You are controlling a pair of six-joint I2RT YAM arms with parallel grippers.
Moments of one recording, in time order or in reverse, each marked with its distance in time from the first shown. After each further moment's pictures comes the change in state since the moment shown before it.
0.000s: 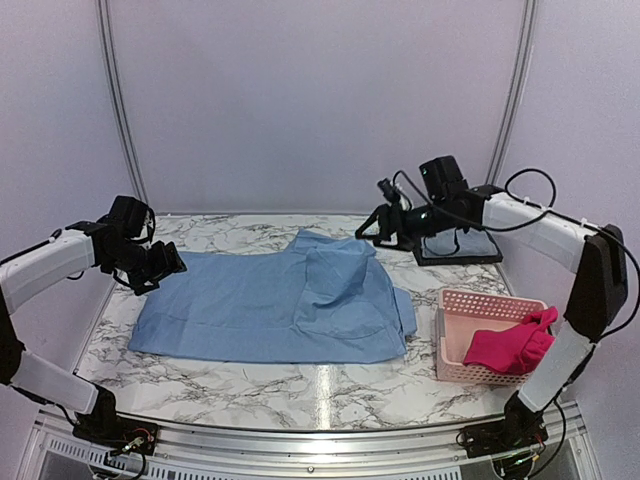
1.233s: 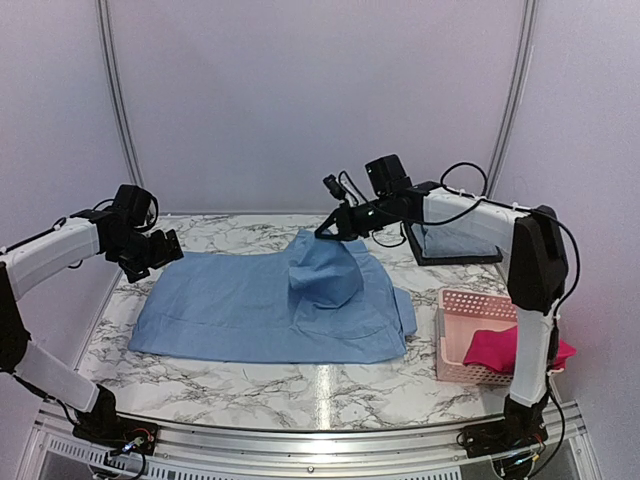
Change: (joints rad) left arm 0.000 0.071 0.109 -0.006 -0.157 0.017; right arm 0.058 0.410 0.384 0.118 -0.058 -0.054
